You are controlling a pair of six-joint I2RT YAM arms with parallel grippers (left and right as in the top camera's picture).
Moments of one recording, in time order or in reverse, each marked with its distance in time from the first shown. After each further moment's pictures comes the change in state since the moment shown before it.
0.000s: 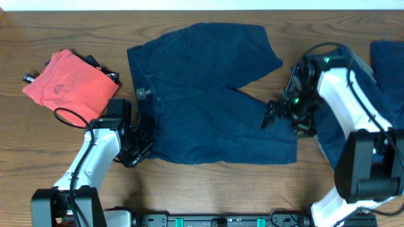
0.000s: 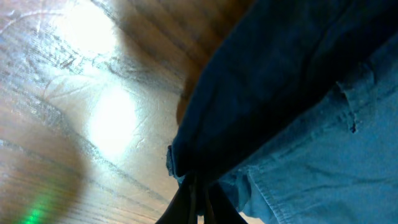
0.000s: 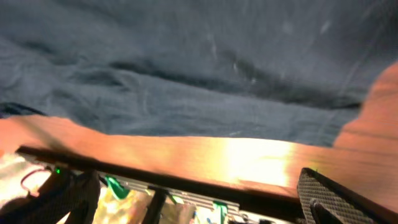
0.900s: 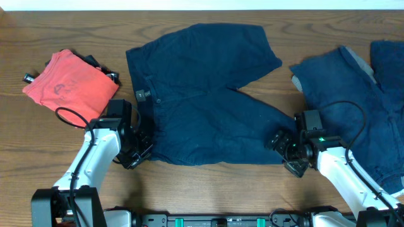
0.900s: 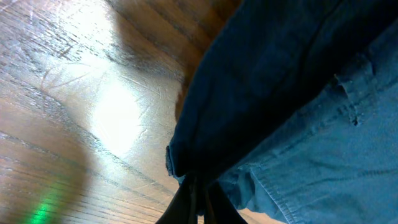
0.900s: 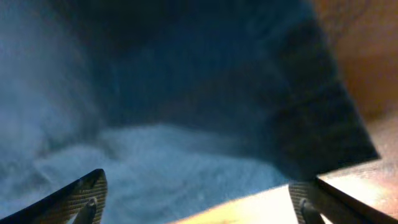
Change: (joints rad) left arm 0.000 0.000 0.000 -0.025 0.010 0.035; right arm 0.066 -0.493 -0.780 0.755 0.139 0.663
